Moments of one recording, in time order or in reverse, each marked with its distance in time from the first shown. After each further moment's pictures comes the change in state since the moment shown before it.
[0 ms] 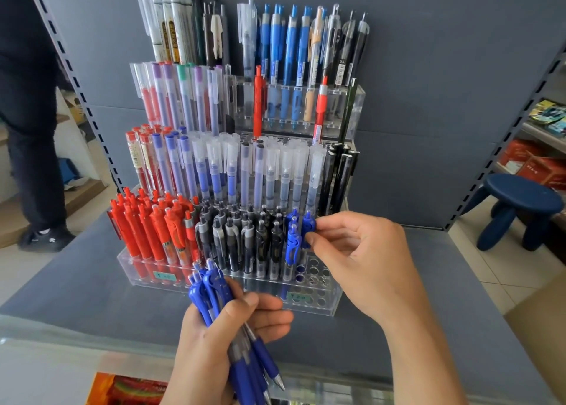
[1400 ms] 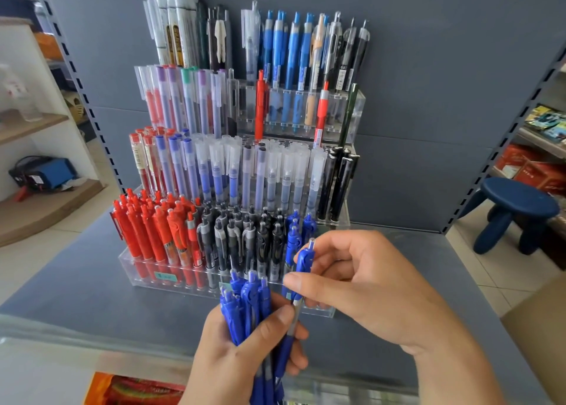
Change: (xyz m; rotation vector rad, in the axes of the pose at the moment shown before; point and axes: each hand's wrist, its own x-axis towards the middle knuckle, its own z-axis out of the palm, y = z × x) left_hand -0.009 0.000 0.002 0.209 -0.244 0.033; right_hand -0.018 -0.032 -0.019 0.123 -0.391 0.180
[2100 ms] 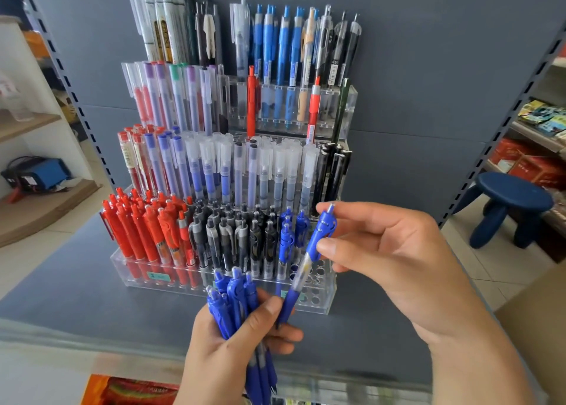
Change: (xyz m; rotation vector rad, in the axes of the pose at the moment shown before) left_hand 0.004 -0.012 0.002 -0.004 0.182 0.012; right_hand -0.005 0.001 -0.018 0.336 0.144 -0.237
